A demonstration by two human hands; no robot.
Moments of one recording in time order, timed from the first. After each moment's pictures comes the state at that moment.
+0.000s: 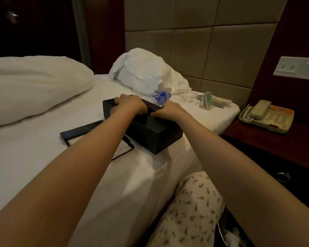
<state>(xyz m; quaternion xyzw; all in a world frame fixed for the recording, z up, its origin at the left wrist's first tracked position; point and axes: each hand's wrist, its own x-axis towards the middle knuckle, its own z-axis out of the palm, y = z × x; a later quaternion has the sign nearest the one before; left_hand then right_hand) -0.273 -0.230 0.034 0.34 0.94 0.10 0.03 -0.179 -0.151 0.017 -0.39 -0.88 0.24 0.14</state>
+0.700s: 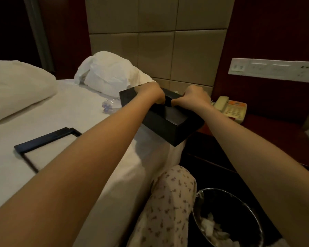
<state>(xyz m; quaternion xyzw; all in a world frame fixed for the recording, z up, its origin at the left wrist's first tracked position) -0.163 -0.171 0.079 0.52 0.85 0.12 -0.01 -0.050 -0.115 0.060 -0.53 -0.80 0.11 0.25</state>
